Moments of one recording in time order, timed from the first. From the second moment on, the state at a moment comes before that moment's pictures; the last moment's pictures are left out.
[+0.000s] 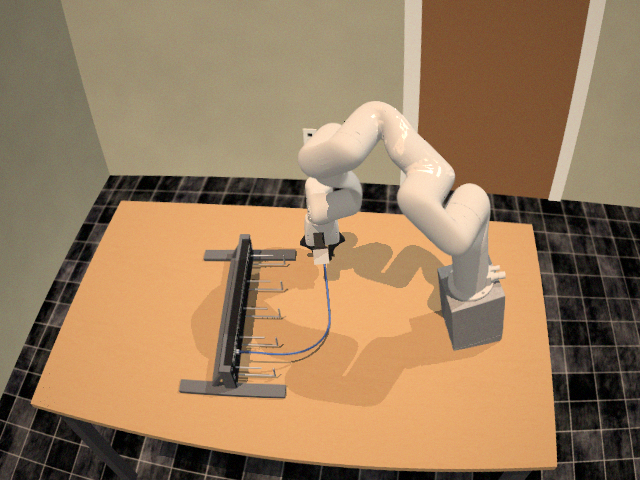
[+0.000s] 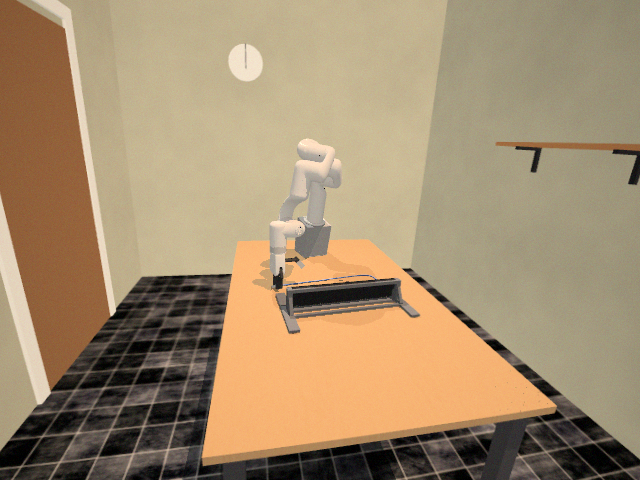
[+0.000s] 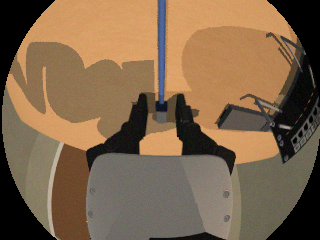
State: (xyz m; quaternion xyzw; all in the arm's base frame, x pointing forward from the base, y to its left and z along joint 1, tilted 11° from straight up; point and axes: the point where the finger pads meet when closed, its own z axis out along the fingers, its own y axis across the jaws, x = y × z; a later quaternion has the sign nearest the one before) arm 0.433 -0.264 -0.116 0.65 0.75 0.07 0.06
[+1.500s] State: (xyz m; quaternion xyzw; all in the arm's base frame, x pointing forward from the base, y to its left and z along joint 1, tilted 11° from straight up) arm 0.434 -0.264 -0.115 0.65 0.75 0.07 0.06
